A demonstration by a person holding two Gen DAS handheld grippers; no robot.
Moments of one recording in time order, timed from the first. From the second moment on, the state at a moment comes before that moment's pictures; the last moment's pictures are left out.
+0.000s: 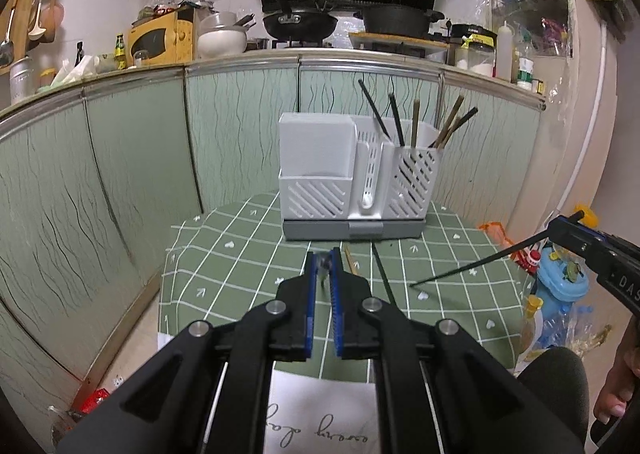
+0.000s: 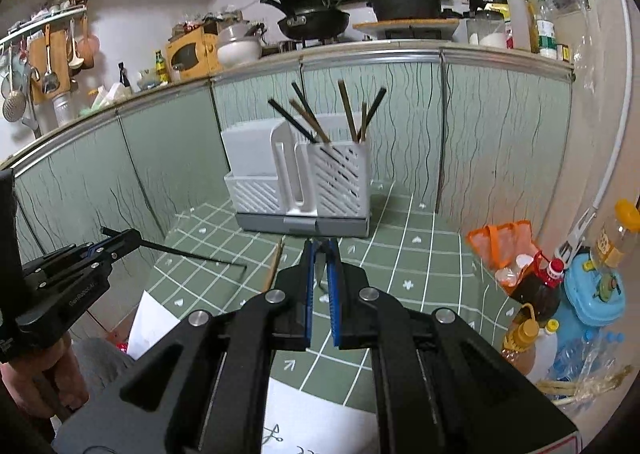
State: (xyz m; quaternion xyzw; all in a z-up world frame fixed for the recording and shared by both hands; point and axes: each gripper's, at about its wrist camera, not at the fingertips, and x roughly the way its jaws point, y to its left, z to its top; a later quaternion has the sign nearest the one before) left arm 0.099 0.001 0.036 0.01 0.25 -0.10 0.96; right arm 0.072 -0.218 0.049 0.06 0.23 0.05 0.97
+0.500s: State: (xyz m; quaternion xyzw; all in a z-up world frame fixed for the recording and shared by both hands) left arm 0.104 0.002 0.069 0.00 0.22 -0.11 0.97; right arm 0.072 -0.218 0.079 0.06 0.20 0.06 0.98
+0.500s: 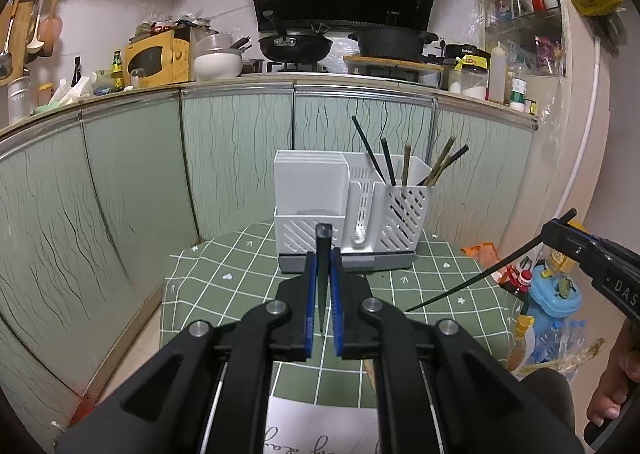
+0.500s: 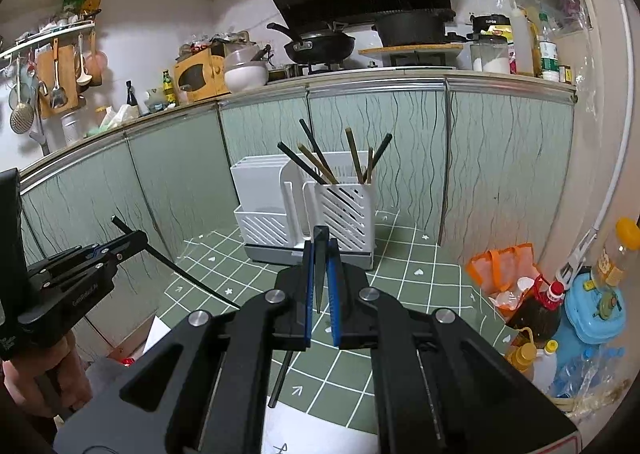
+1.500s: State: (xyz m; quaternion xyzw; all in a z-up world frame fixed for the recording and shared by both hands) left arm 0.172 -0.018 0.169 0.01 0.20 -0.22 0.95; right arm 0.139 -0.254 0.202 0.02 0.20 0.10 0.97
